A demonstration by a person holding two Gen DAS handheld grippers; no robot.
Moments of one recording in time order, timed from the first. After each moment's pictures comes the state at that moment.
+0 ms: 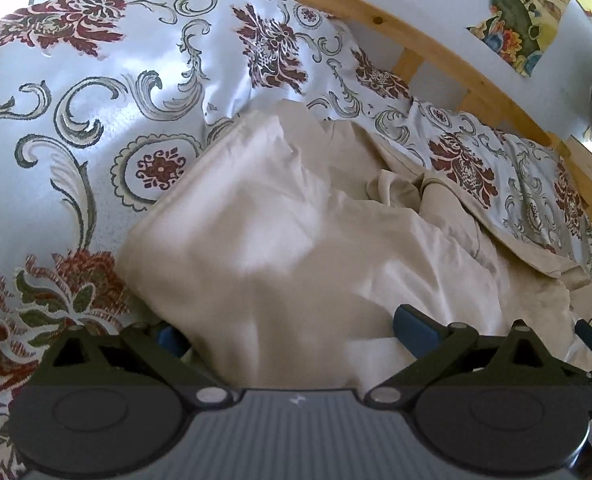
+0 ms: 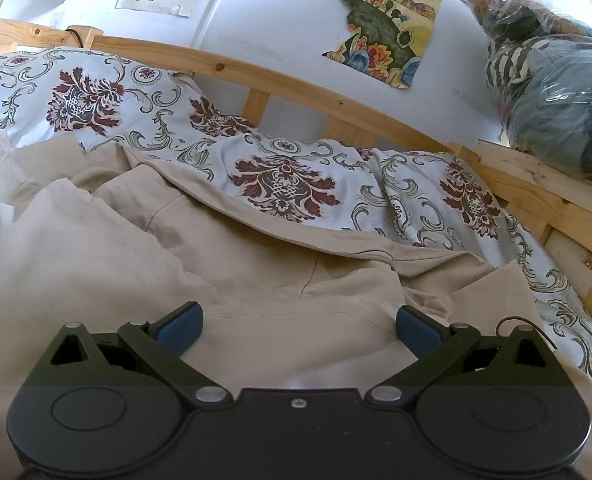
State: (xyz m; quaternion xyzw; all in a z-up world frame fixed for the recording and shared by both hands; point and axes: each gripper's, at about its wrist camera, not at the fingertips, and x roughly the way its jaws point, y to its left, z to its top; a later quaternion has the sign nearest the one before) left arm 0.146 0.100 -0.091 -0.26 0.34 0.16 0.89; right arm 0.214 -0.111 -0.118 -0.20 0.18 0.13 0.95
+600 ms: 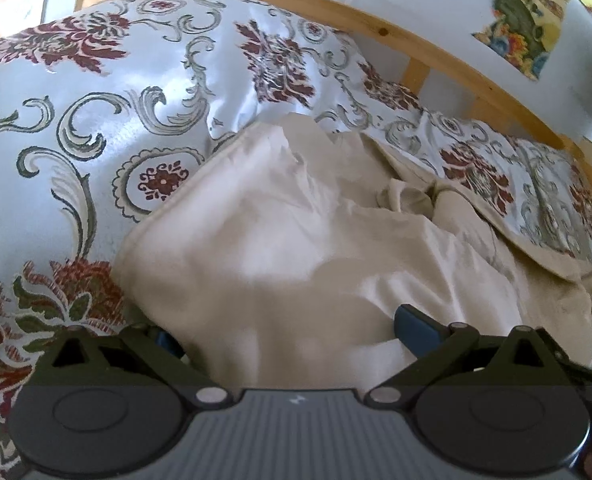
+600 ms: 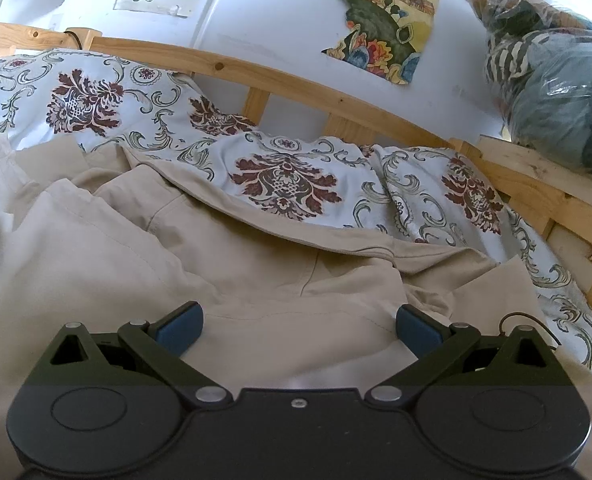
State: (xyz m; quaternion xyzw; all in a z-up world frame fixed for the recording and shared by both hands) left arm 0.155 0.094 -0.096 -0.24 0.32 0.20 0.90; right arm 0.215 -0.113 -0.117 -0.19 0.18 0.14 0.95
